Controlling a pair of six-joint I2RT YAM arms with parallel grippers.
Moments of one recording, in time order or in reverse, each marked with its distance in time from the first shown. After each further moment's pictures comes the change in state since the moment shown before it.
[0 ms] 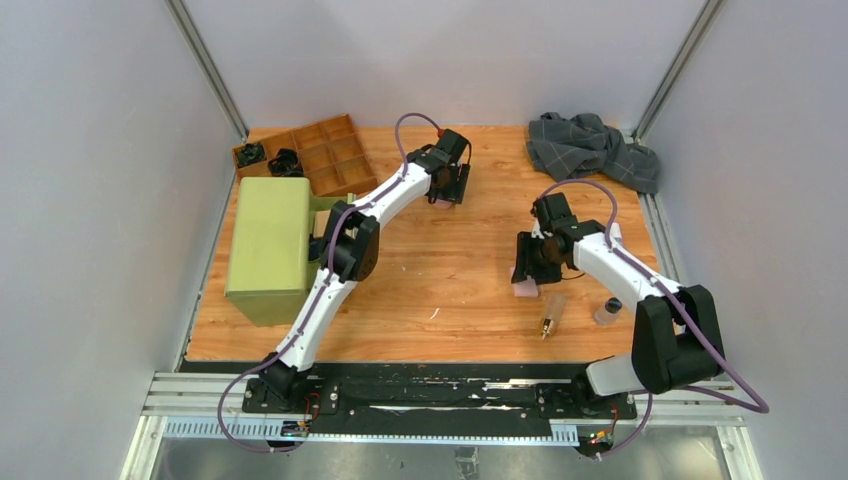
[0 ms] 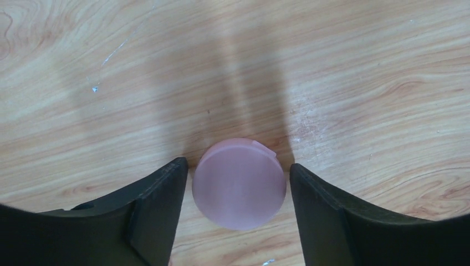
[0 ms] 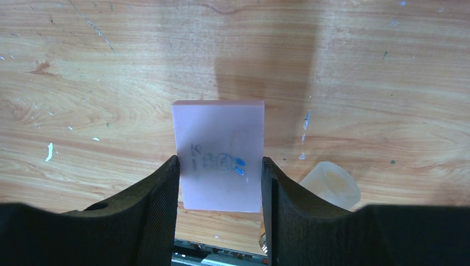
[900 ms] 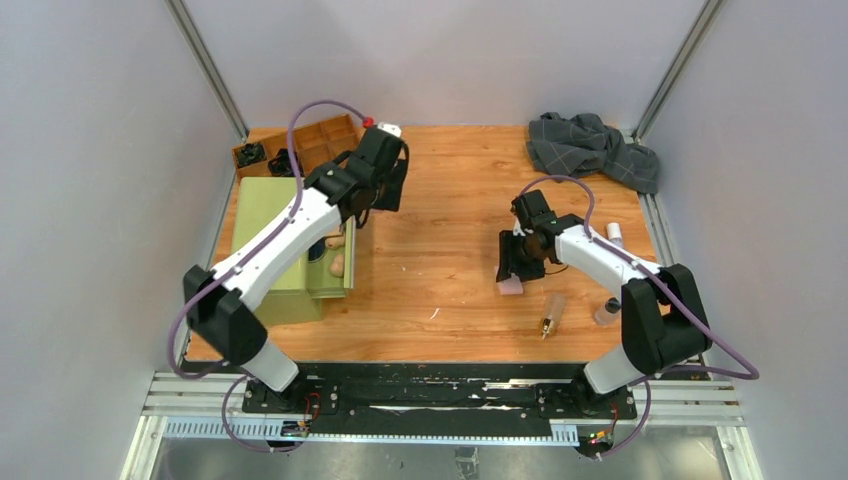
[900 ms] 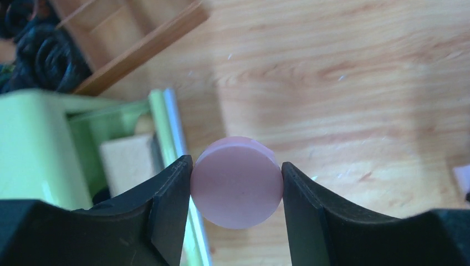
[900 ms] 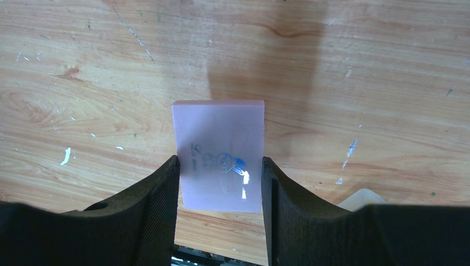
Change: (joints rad) left arm -0.018 -0.966 -0.765 -0.046 -0.206 0.010; right arm 0.093 0.102 0.062 0.032 0.000 0.031
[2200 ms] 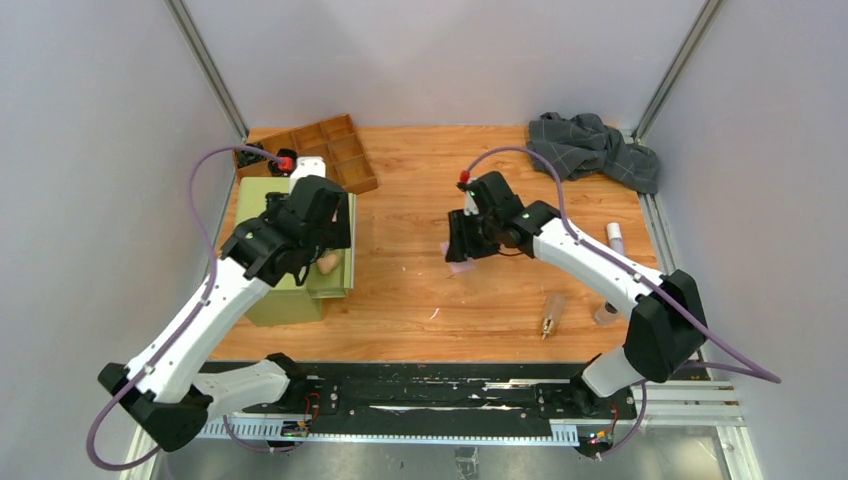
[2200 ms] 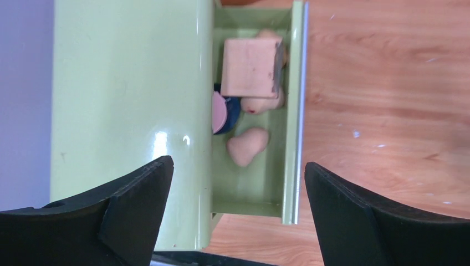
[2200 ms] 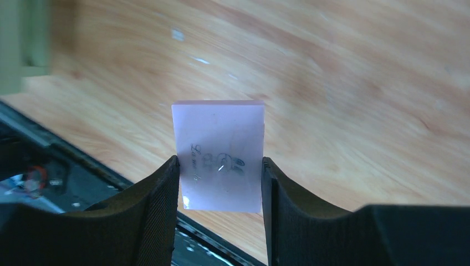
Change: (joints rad) left arm 0.000 -0.526 -0.356 -0.232 -0.254 -0.176; right arm 0.250 -0.020 0.209 0.013 -0.034 0.017
